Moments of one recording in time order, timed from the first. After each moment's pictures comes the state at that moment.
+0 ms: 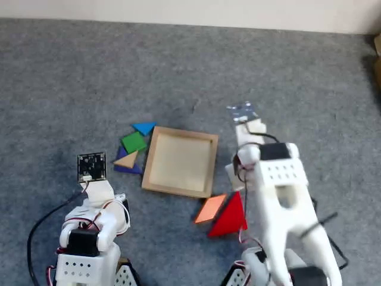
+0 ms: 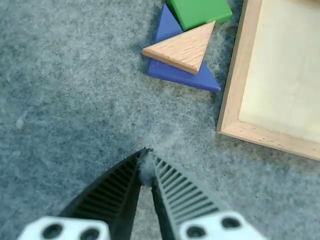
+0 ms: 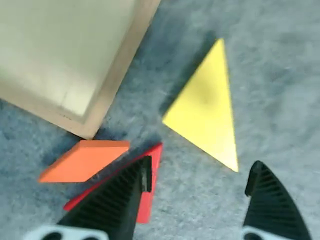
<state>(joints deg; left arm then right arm) -1.7 -103.9 96.0 73.4 17.2 -14.3 -24.5 40.7 70.5 16.3</state>
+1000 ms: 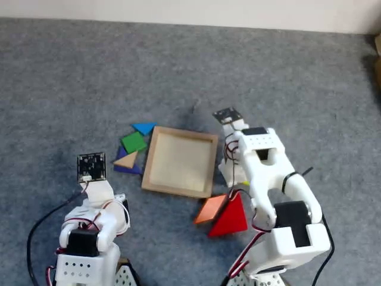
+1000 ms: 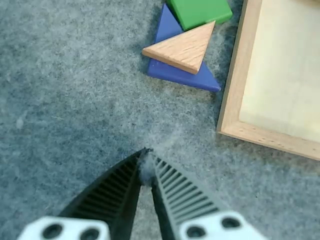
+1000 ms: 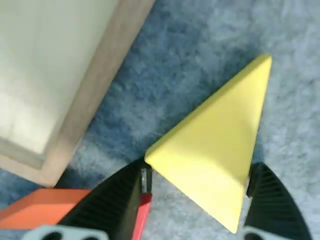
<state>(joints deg) -1.7 -103.9 96.0 73.4 17.2 -13.9 4.0 33.1 59.7 19.9</state>
